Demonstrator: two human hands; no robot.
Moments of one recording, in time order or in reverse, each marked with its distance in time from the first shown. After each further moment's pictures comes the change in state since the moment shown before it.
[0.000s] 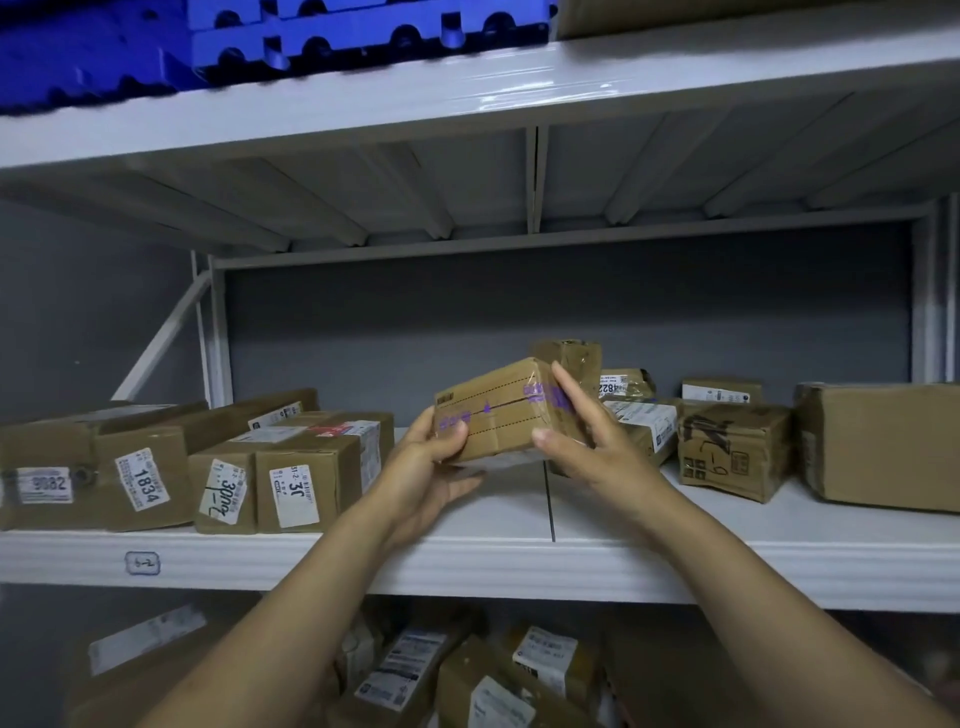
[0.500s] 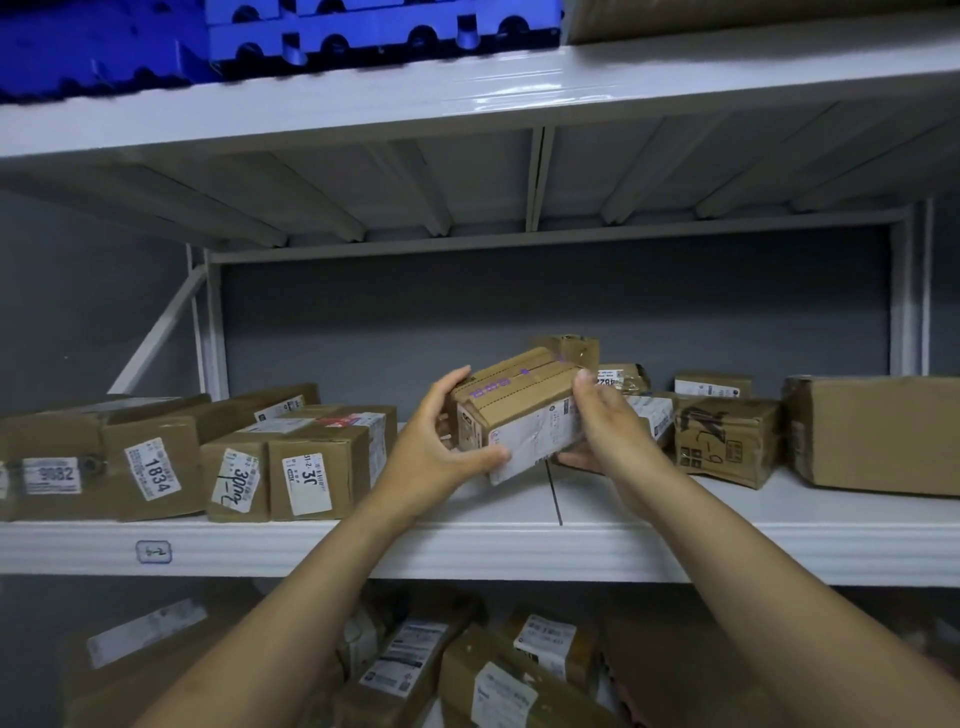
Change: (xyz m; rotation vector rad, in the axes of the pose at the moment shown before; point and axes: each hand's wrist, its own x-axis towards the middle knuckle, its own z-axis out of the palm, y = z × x) left_hand -0.021 0.010 -0.005 0.782 -0.020 0.402; right_hand 0.012 -0.012 0.012 0.083 0.248 0.273
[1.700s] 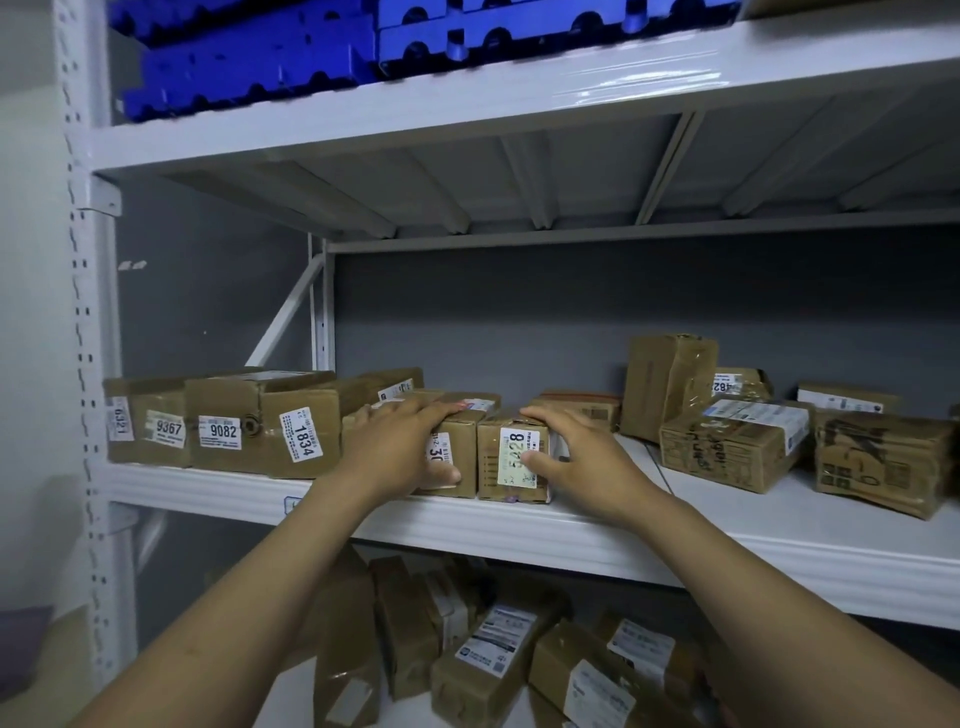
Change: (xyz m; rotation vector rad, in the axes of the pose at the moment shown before) left_hand -0.024 -0.035 -0.137 1.136 -0.106 -0.146; right_hand -0.002 0.011 0.114 -0.549 -0.336 -0.513
